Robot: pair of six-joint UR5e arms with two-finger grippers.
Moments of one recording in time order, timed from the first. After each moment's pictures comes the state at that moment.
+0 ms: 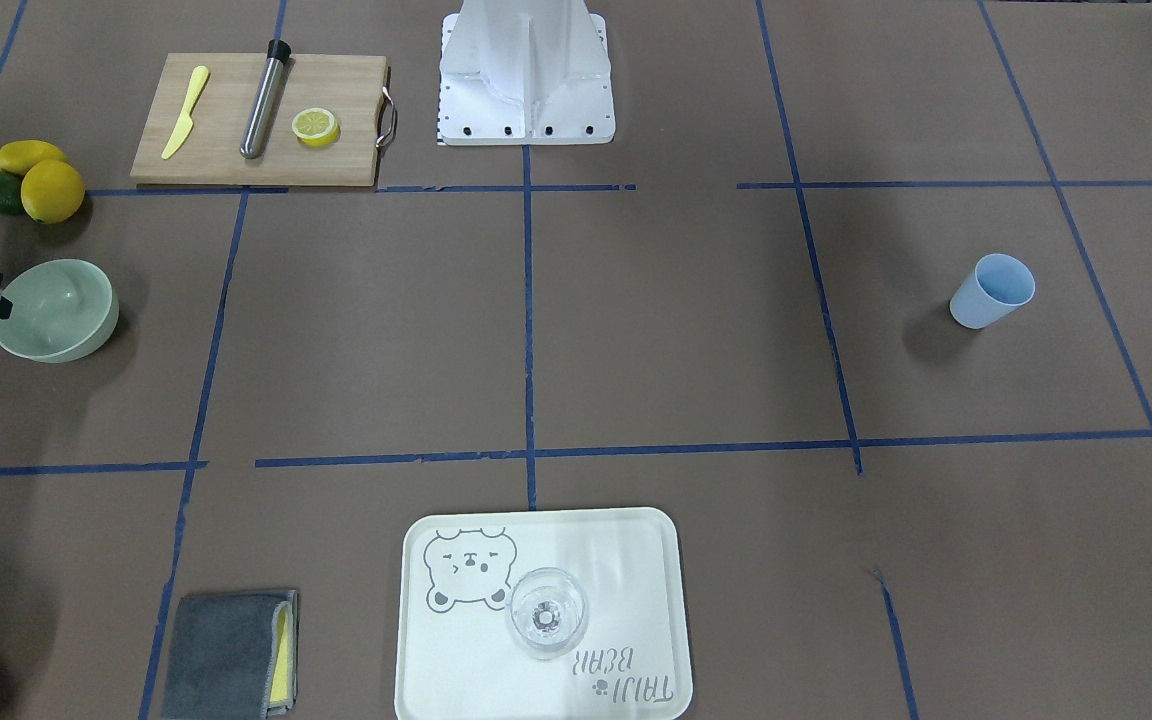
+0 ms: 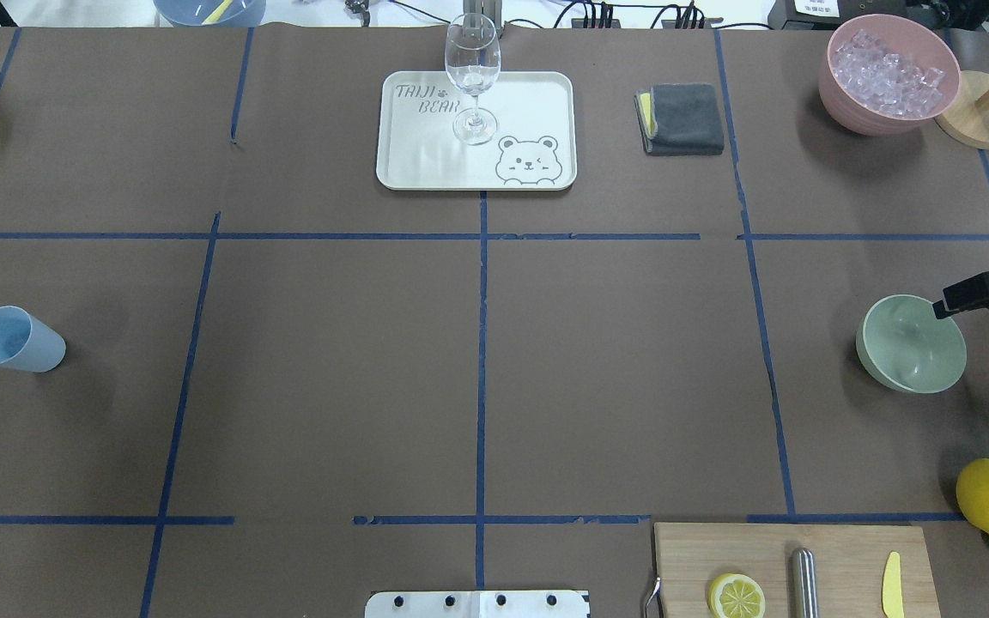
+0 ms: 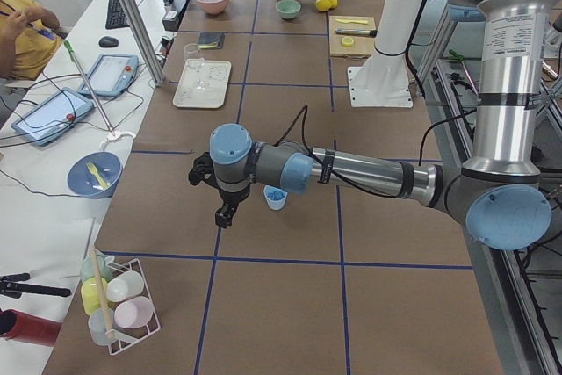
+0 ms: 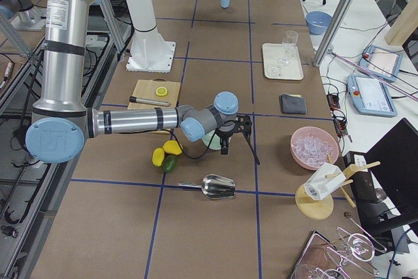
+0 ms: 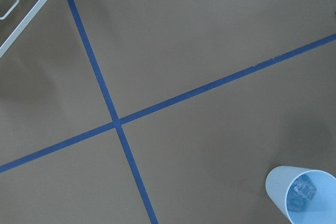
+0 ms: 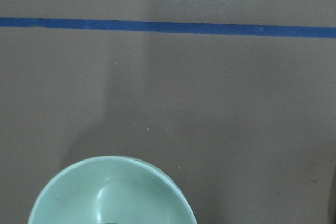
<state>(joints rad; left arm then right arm) -1.50 -1.56 -1.73 -1.68 -2.41 0.16 1.10 -1.70 1.68 -1.00 2.29 0.66</state>
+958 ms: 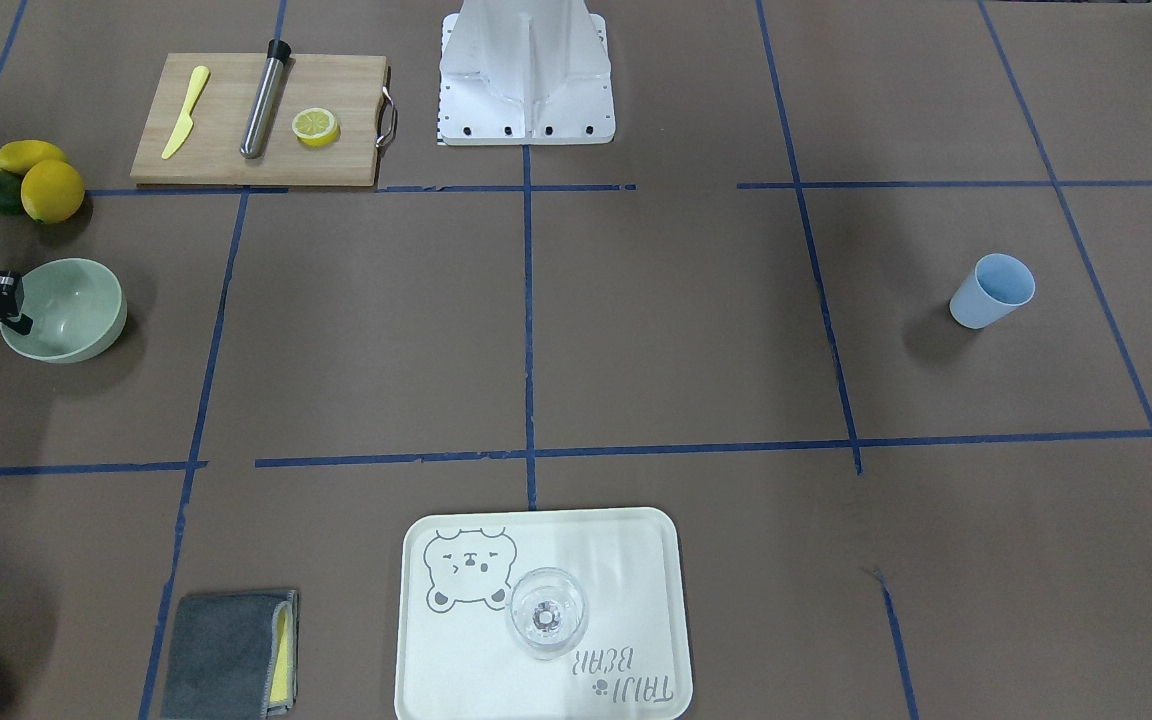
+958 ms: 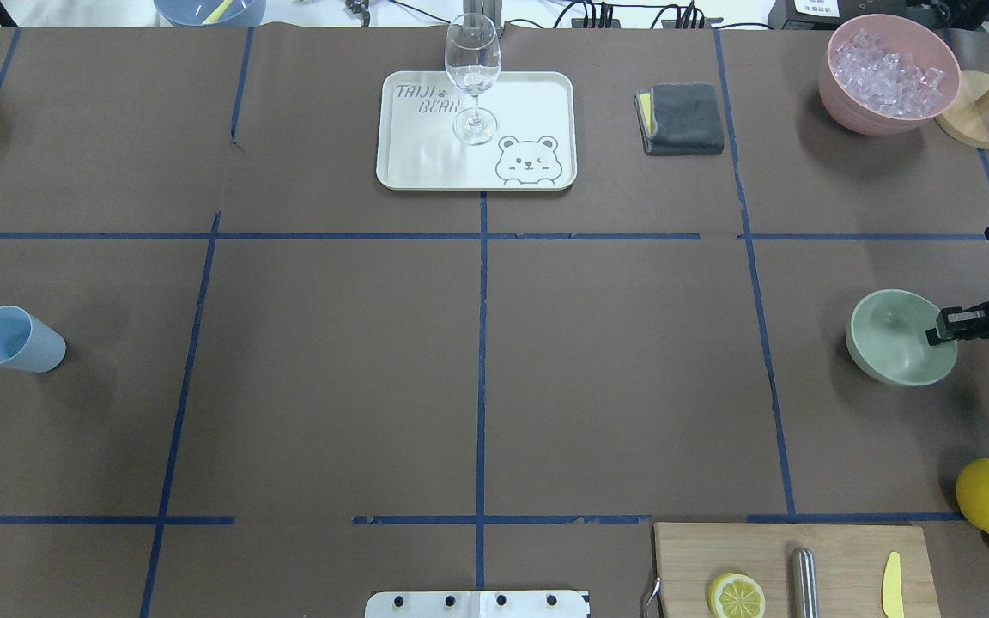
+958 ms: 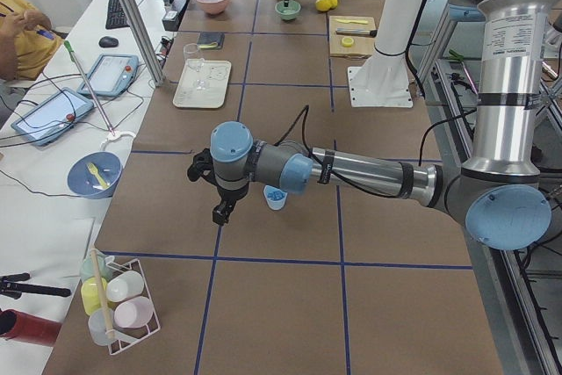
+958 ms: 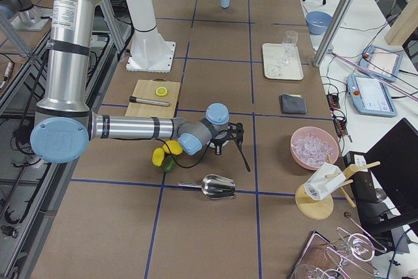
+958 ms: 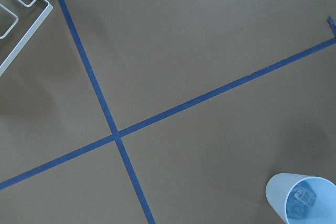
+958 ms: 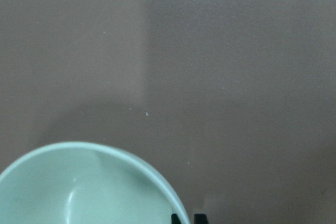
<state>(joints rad) -1.50 -1.56 -1.72 -1.73 -2.41 0.16 1.02 -1.72 1.62 -0.84 2.27 0.78</state>
